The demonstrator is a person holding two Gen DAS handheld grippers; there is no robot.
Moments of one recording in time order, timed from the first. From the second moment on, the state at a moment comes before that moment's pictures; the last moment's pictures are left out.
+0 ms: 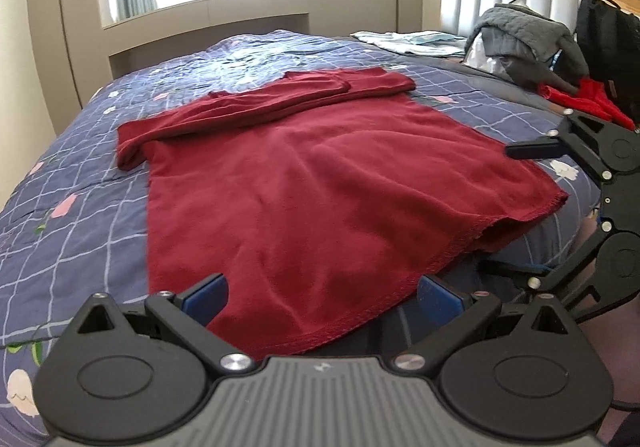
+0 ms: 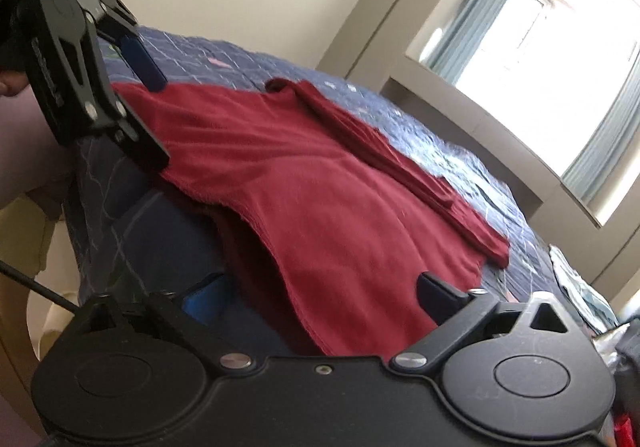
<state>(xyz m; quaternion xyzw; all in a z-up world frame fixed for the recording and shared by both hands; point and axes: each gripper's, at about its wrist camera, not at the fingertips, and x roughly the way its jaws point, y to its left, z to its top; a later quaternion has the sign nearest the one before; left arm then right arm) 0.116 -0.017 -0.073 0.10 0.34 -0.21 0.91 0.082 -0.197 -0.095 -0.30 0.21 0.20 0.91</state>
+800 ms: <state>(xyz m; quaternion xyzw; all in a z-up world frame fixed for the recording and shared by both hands) 0.106 -0.044 -0.079 0.19 0.29 -0.19 0.92 0.111 -0.200 -0.019 -0.16 0.20 0.29 0.92</state>
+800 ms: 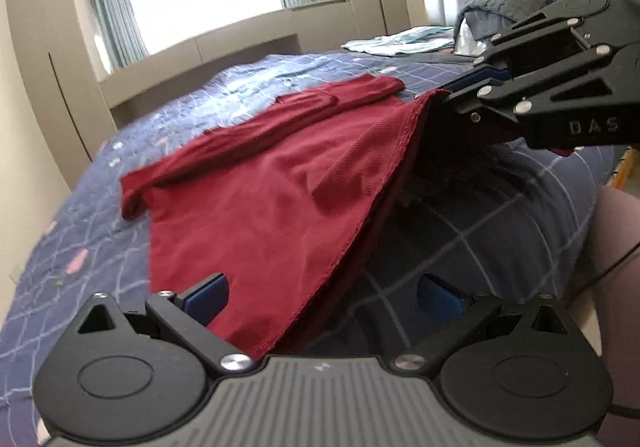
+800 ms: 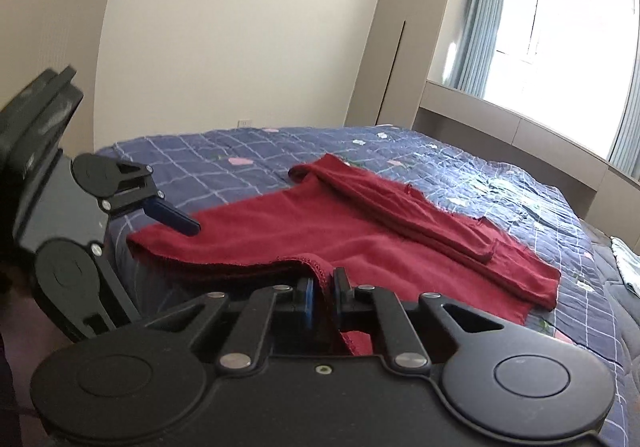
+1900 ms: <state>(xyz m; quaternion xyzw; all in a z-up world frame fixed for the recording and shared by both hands) 0.105 -0.022 -0.068 0.32 0.26 -0.15 0.90 0.085 -0.196 -0.060 -0.22 0.25 0.23 0.92</state>
